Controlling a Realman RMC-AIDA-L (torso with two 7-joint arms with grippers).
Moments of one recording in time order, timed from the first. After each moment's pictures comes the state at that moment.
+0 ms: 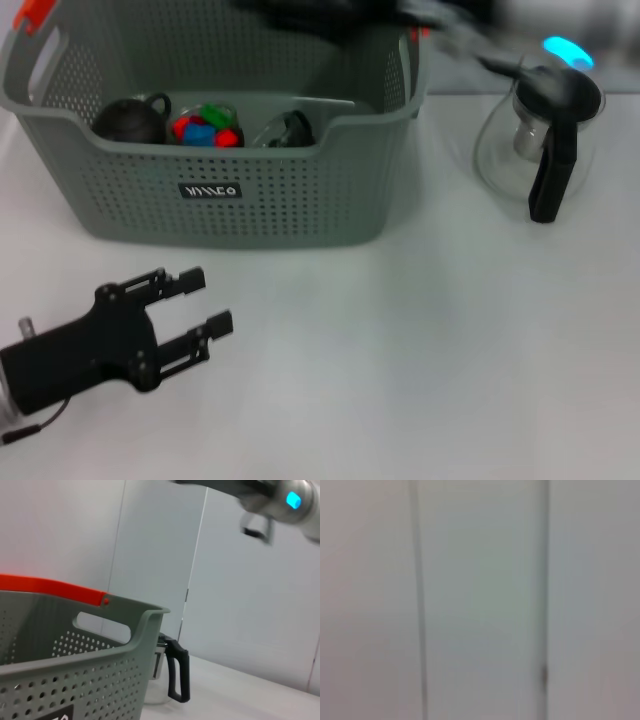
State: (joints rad) left arm -0.28 -2.16 0.43 0.60 1.99 1.74 -1.02; right arm 0.66 2.09 -1.27 -1.07 -1.43 -1.23 1.60
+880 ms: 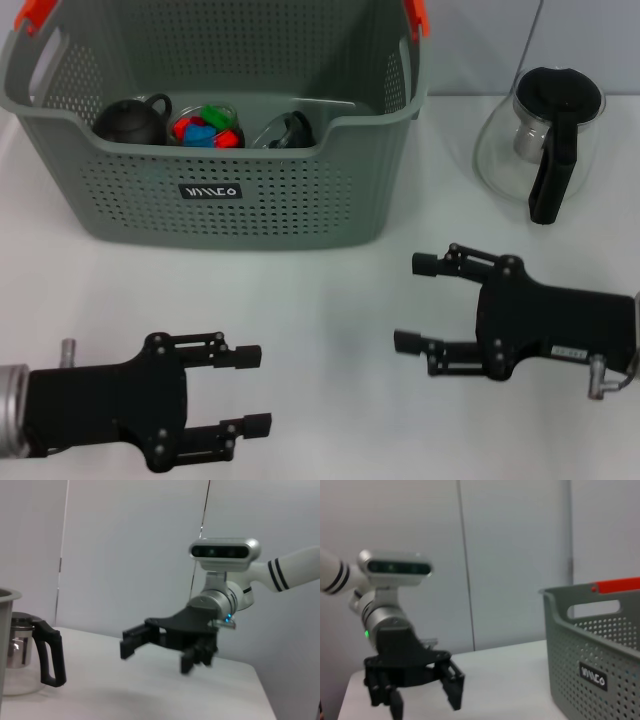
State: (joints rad) left arm -0.36 -2.12 0.51 0.64 2.18 1.93 -0.99; right arm 0.35 2.10 -1.13 -0.70 -1.59 -1.54 1.11
